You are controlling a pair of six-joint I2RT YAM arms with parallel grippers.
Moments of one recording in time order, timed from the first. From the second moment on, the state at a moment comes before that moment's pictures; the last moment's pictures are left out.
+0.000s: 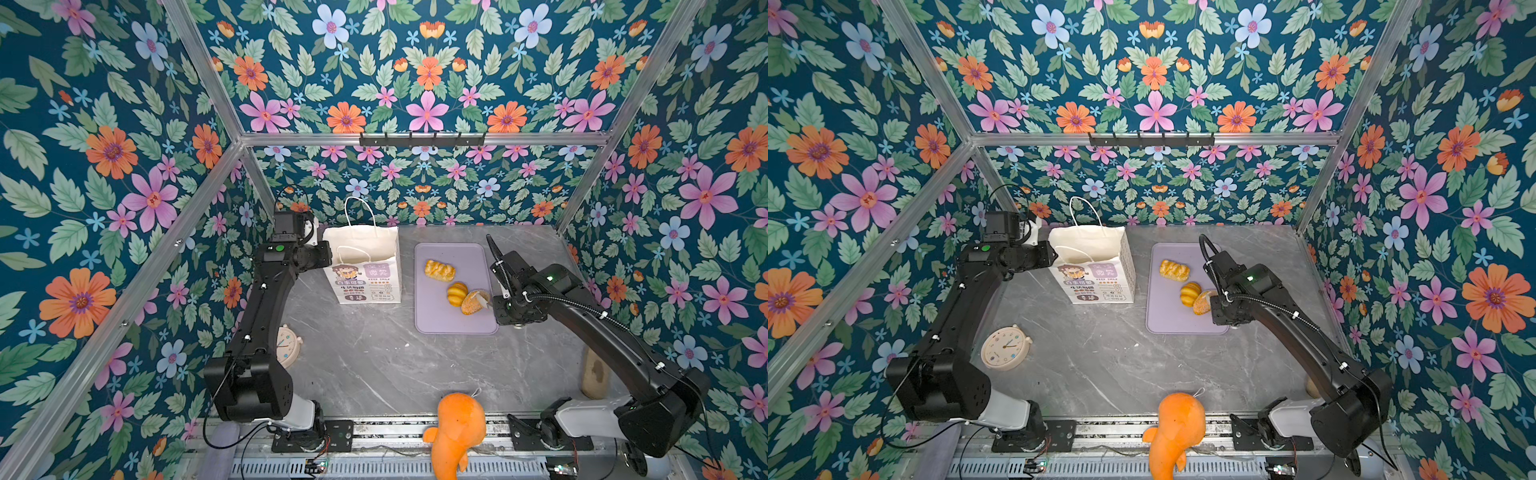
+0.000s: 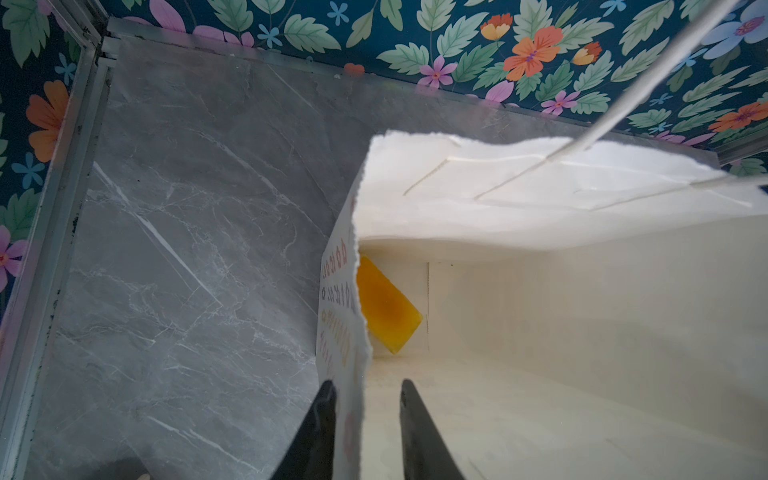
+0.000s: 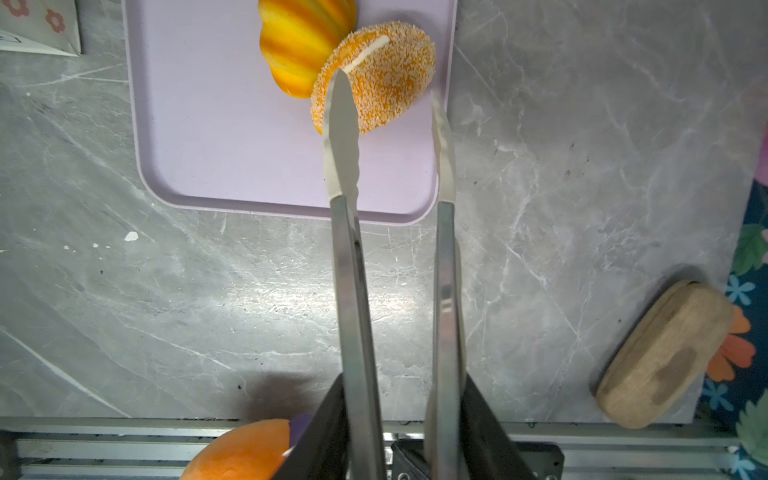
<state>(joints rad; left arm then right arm) -0.01 1.48 1.47 -0.81 0.23 -0.12 0.53 1.33 1.32 -1.32 0.13 0.47</state>
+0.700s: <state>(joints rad) -0.01 1.49 1.47 -0.80 0.25 -0.12 0.49 1.27 1.17 -1.12 0.03 0.55</state>
